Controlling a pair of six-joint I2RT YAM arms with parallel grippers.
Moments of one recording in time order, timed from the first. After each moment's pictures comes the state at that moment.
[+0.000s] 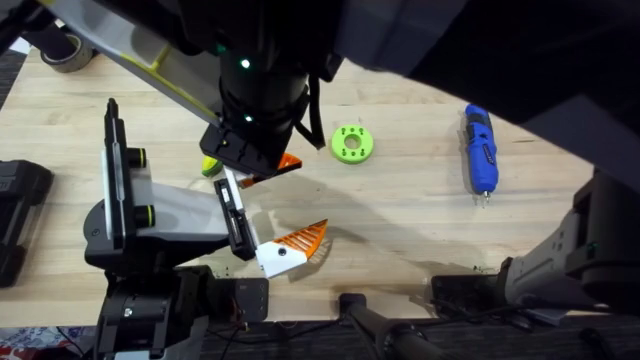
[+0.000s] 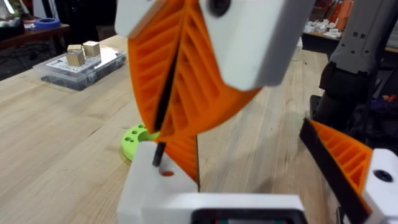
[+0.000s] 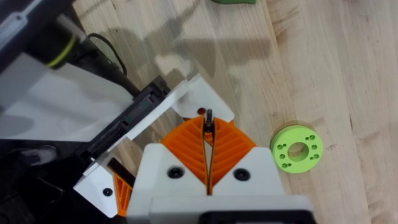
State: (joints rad) left arm 0.05 0.00 0.01 -0.13 1.25 0.04; right arm 1.10 1.93 2.11 -1.43 -0.01 -0.11
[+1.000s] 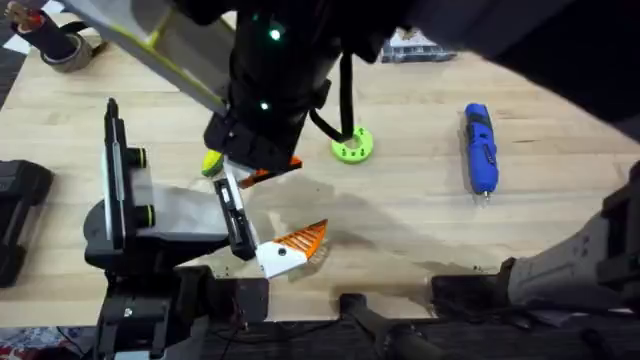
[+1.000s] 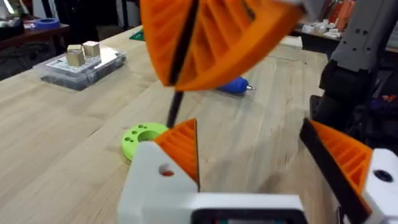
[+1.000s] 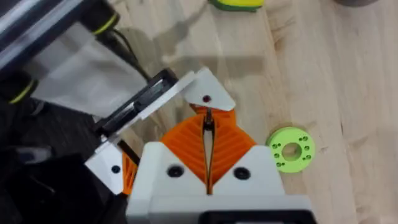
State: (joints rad) left arm 0.05 0.00 0.01 -0.13 1.25 0.04; right arm 1.10 1.86 2.11 -1.44 -0.03 -0.15
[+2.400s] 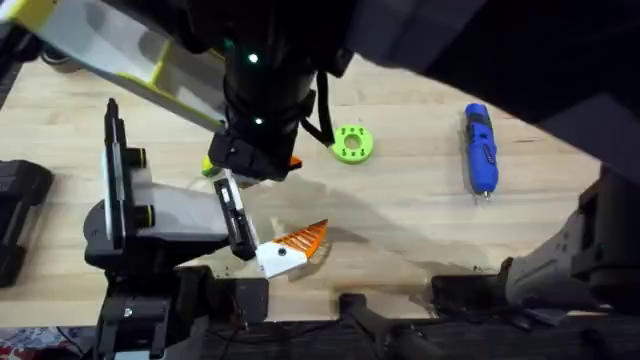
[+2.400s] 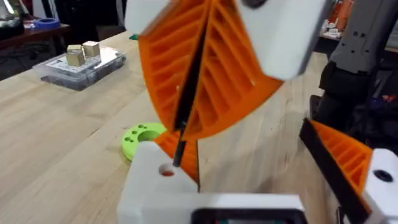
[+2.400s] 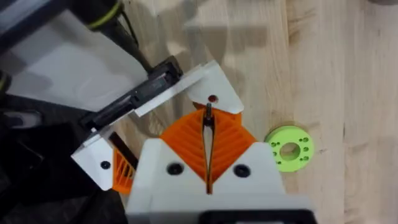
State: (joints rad) left arm 0.05 0.00 0.01 -0.13 1.25 0.04; right arm 1.10 1.92 2.11 -1.46 -0.06 -0.25
